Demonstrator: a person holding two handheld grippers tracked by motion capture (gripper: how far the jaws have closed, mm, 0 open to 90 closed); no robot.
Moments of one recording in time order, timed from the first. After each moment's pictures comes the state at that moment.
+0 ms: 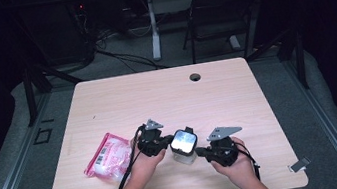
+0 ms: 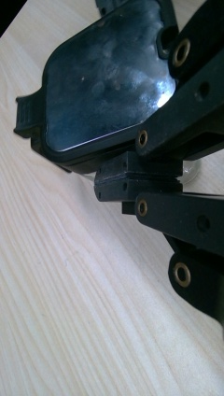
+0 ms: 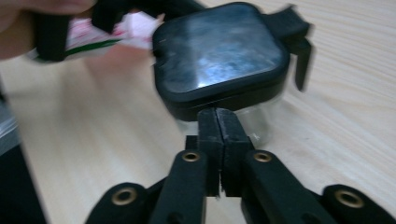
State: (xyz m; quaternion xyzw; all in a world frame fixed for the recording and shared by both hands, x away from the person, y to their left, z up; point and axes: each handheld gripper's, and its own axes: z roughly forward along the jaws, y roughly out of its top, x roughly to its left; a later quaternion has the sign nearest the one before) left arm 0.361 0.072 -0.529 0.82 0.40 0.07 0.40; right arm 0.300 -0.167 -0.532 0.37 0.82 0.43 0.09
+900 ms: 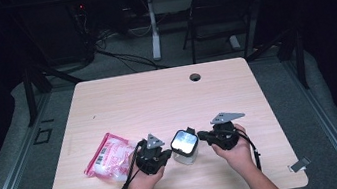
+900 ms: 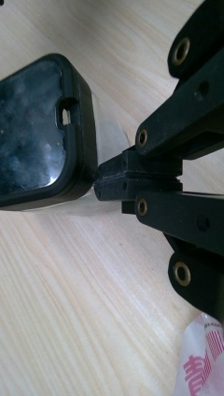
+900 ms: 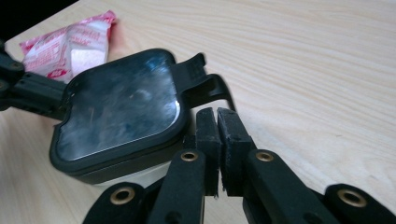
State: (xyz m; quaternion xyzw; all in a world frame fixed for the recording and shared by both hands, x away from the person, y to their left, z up) left arm 0.313 0.078 -0.529 0.84 0.38 0.09 0.37; right arm 0.343 -0.182 -0.534 0.41 0.79 0.44 0.11
